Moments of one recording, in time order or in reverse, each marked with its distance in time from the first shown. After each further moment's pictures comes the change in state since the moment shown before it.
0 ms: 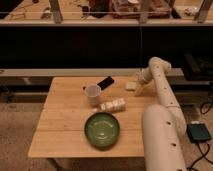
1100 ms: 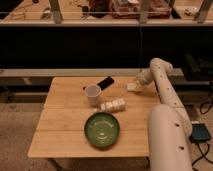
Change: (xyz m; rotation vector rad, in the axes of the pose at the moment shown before) arm -0.002 0.002 -0.002 0.008 -0.007 -0.009
